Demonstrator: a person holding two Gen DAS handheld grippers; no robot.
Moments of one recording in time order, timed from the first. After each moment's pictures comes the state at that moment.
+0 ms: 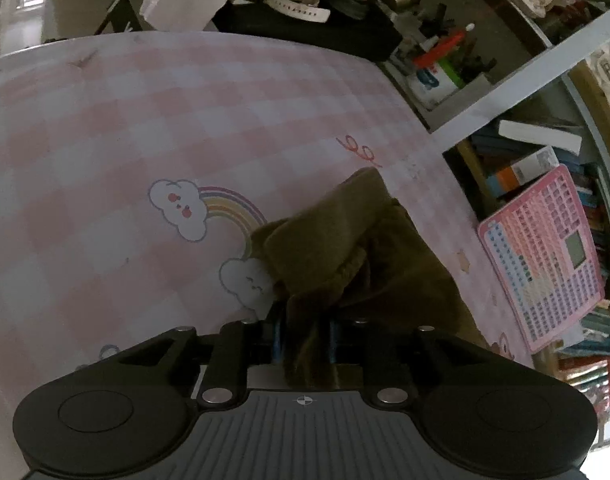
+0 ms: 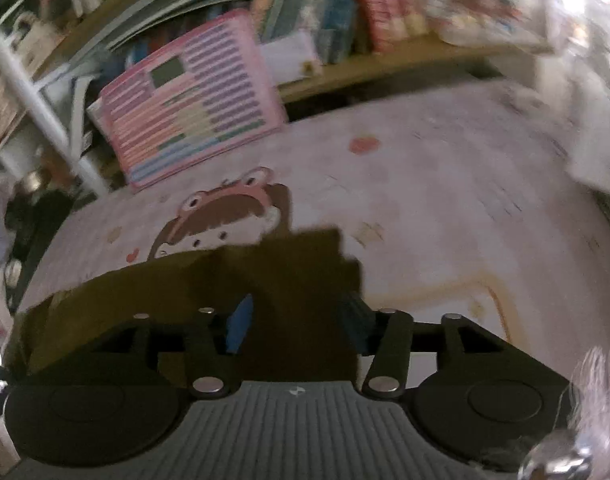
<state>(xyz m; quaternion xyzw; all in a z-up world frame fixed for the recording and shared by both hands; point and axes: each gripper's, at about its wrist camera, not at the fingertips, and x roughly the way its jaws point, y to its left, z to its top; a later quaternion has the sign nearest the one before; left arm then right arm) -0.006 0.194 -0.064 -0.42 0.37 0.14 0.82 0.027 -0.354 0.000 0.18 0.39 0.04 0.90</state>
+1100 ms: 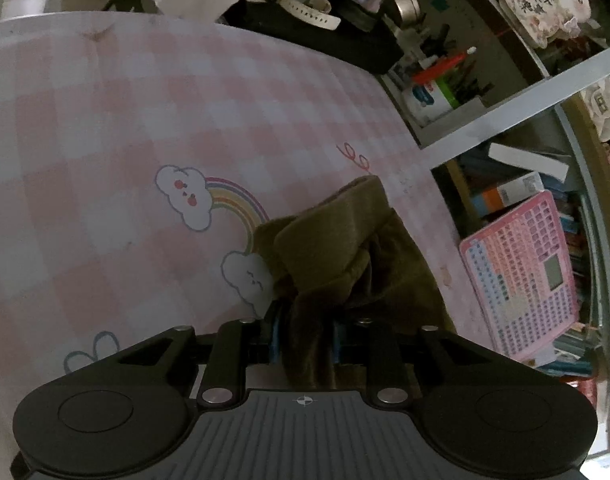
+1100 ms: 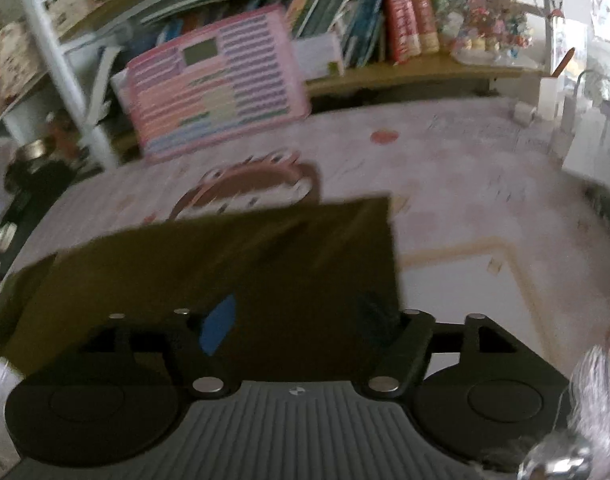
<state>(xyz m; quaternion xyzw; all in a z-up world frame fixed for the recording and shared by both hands) -0.020 0.204 -0.077 -0.46 0.34 0.11 0.81 -0.037 -0.291 -0.006 0.13 0.38 0.02 0.92</state>
